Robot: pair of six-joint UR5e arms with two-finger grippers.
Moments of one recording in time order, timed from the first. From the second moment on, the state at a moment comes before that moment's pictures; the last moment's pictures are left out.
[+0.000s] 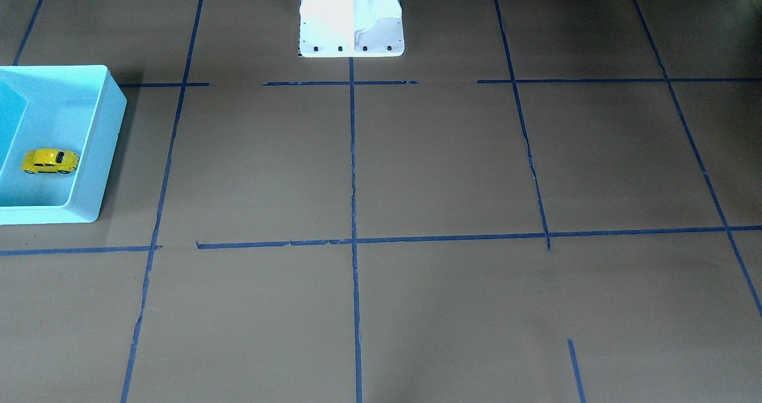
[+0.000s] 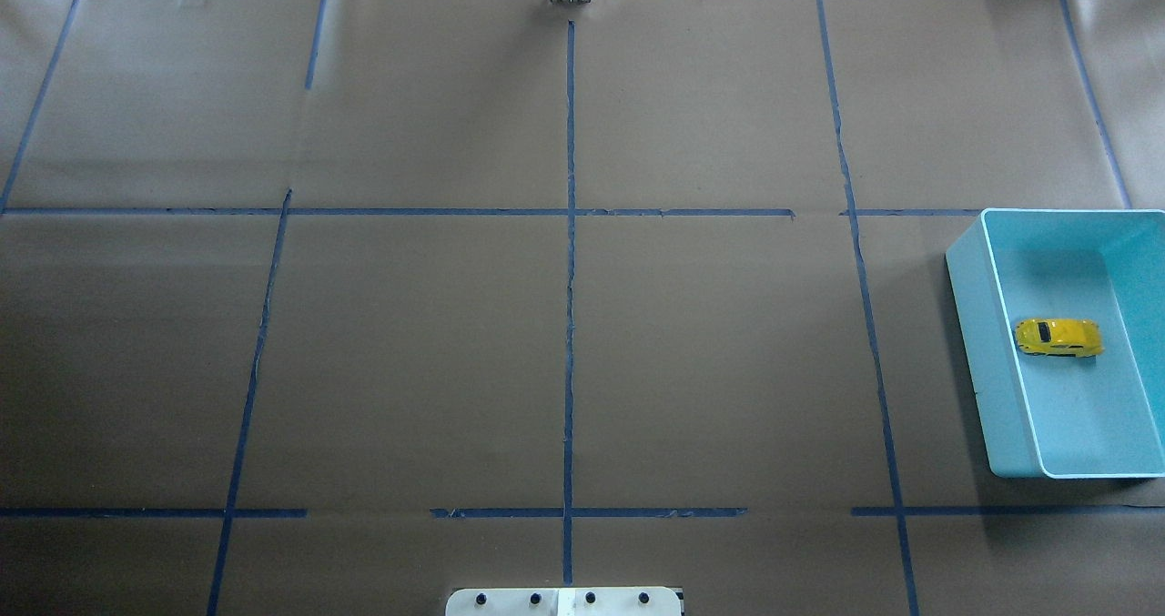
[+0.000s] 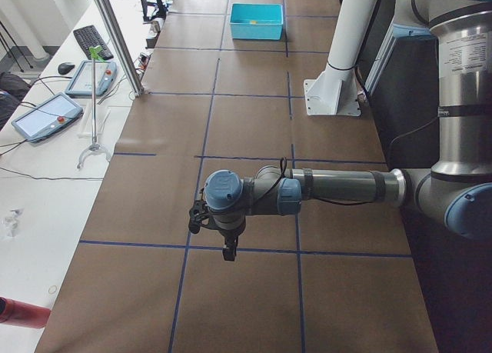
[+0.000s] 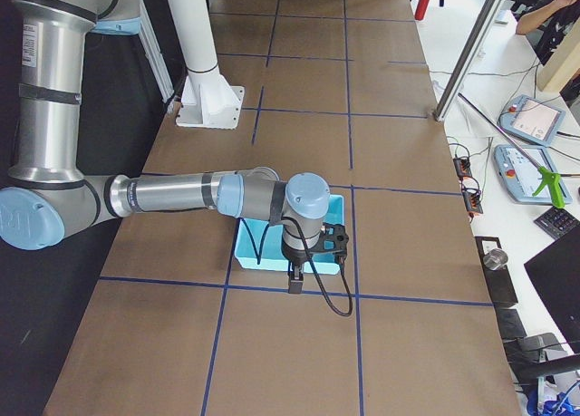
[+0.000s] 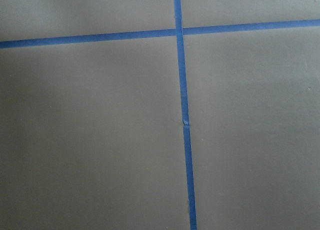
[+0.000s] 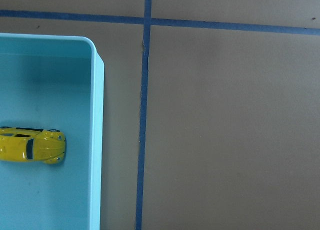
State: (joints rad) left arm -1.58 -1.43 -1.71 -1.52 -2.39 0.12; right arm 1.60 -1.72 1.83 -1.80 2.27 -0.14
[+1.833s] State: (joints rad) left arm -1.58 -1.43 -1.71 -1.53 -2.39 0.12; right arm 1.60 -1.71 1.80 -1.79 2.27 -0.16
